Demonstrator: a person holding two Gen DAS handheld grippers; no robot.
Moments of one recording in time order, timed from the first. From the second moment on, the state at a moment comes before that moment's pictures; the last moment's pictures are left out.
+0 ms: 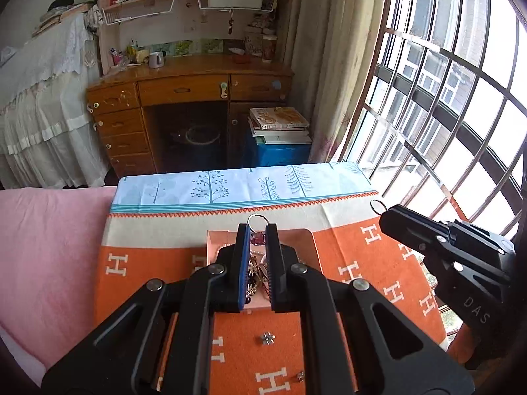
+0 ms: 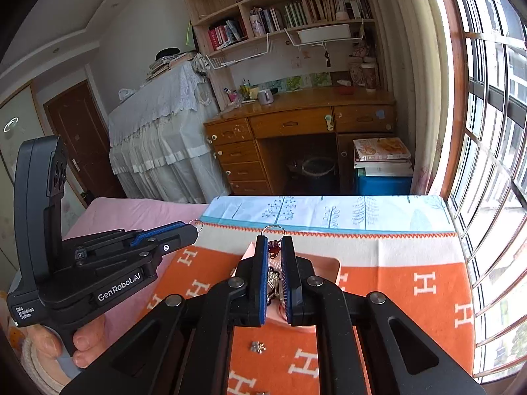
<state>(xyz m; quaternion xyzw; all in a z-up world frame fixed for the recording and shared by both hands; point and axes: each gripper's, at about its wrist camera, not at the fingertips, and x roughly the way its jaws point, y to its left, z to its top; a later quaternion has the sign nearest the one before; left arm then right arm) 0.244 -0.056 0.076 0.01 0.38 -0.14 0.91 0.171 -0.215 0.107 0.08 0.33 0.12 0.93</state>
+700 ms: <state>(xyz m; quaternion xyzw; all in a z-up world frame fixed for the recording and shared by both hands) 0.333 -0.052 -0.100 0.02 0.54 -0.13 0.83 0.293 -0.205 -0.081 0.12 0.50 0.11 0.85</state>
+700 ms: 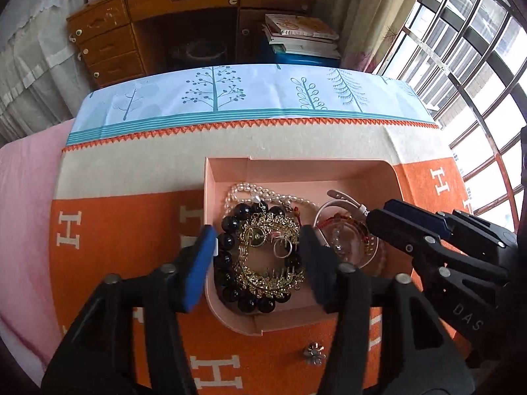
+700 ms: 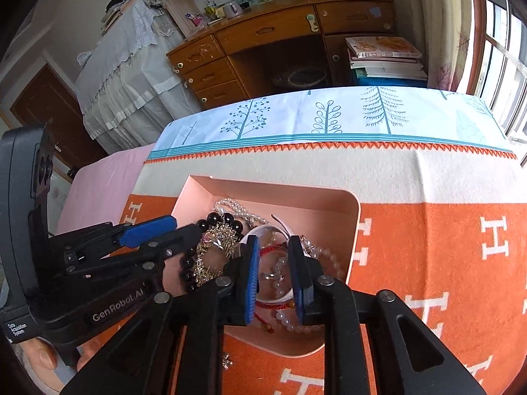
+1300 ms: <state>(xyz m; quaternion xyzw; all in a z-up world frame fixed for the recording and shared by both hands) 0.238 -0.038 -0.036 0.04 0.48 -0.13 0.87 0.192 -0.193 -0.015 0.07 0.44 0.14 0.89</state>
